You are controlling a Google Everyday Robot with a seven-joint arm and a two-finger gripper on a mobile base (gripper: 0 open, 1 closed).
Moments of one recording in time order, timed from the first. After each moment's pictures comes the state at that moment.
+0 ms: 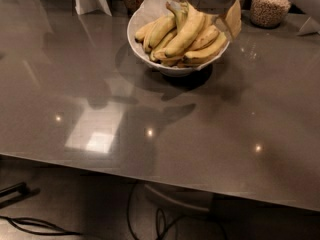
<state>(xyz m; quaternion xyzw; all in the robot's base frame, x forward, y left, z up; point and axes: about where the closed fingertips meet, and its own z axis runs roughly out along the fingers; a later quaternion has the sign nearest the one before) 0.606 -0.077 1.020 -0.90 0.23 -0.35 0.11</state>
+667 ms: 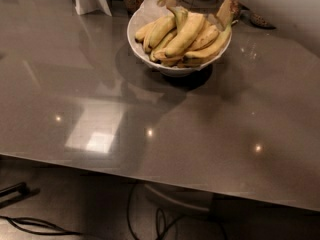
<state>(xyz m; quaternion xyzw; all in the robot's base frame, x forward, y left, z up) 0.633 -0.072 1.017 -0.90 0.17 -0.40 0.06</state>
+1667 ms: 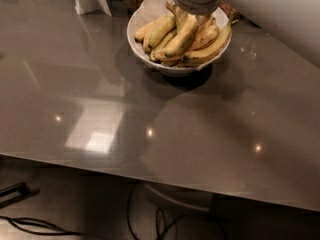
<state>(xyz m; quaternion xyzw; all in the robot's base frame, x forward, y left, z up) 0.669 -0.074 1.000 -0.90 0.15 -0.40 0.06</state>
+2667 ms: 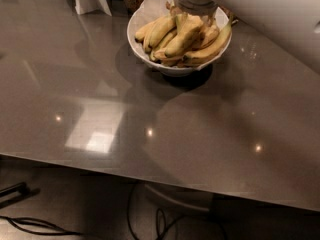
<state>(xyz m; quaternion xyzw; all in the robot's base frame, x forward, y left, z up) 0.687 -0.081 0.989 -0.90 0.14 -0.40 0.04</state>
